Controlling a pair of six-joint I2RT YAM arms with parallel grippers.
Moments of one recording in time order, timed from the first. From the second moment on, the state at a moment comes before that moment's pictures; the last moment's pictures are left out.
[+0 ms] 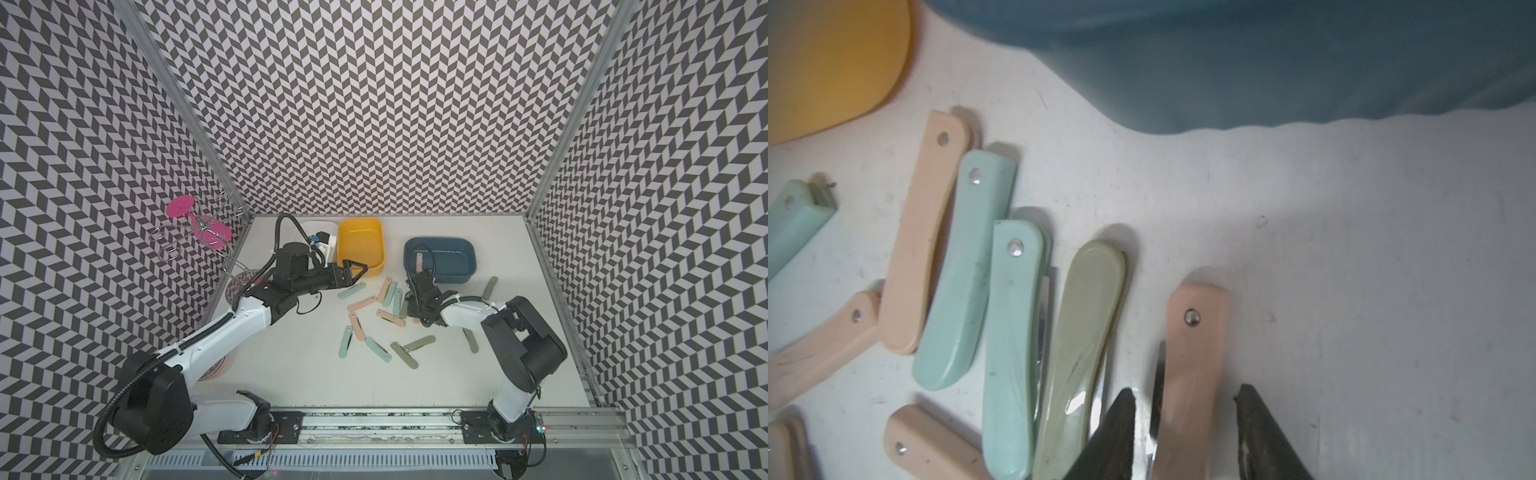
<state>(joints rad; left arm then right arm) -0.43 1.32 0.91 -0.05 0.44 -0.57 0.61 1.69 0.86 -0.20 0.17 0.65</state>
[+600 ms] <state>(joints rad) -0.43 1.32 0.90 -0.05 0.45 -0.58 0.62 1.64 0.80 -0.21 0.22 0.63</state>
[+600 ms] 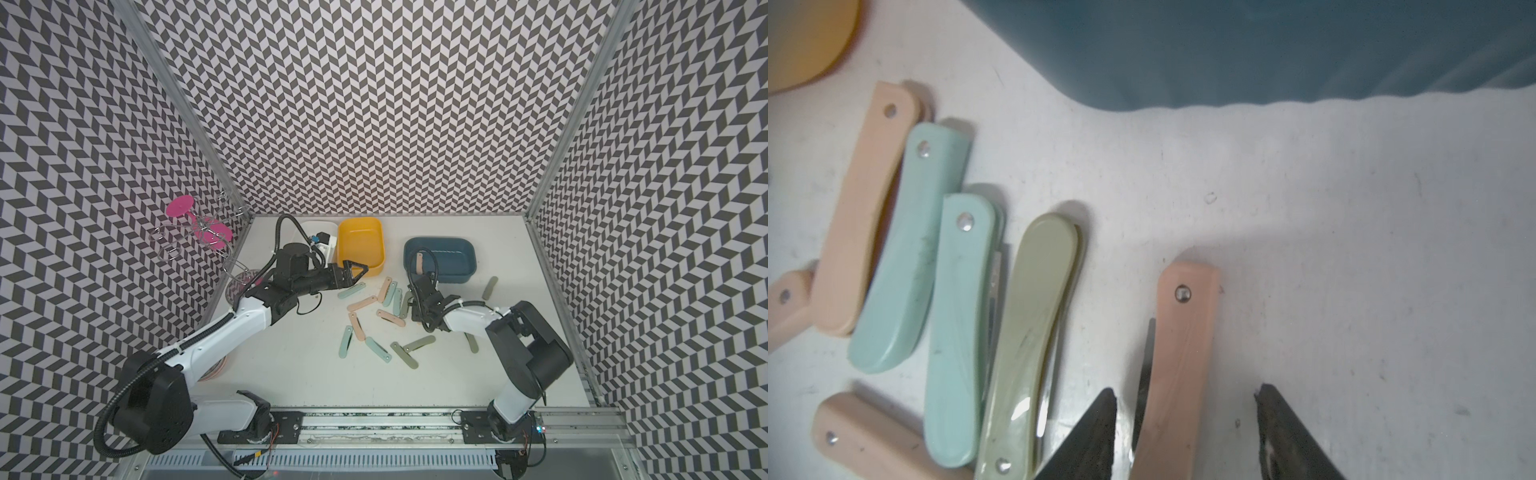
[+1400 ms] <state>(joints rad) -0.44 1.32 0.89 -0.04 0.45 -0.59 0.68 1.68 0.82 -0.21 0.34 0.63</state>
